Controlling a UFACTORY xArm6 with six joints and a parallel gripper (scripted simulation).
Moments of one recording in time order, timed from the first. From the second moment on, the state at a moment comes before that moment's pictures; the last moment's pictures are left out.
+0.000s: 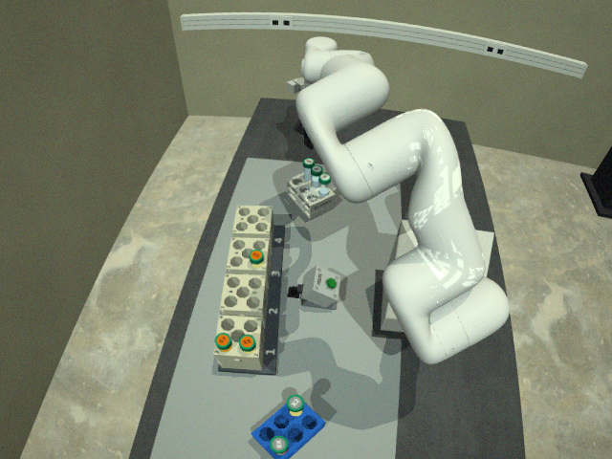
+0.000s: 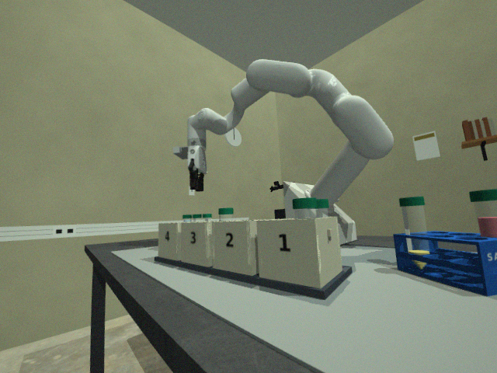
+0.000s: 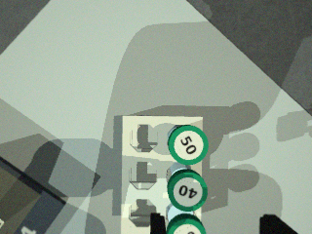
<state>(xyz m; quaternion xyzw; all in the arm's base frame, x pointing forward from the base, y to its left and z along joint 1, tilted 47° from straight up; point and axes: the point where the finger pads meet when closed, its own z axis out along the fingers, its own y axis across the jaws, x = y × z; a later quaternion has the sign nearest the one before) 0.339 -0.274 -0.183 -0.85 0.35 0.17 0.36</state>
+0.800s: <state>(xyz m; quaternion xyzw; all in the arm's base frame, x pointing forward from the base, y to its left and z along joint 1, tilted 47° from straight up) 0.338 -0.245 -0.210 -0.85 0.35 0.17 0.36</state>
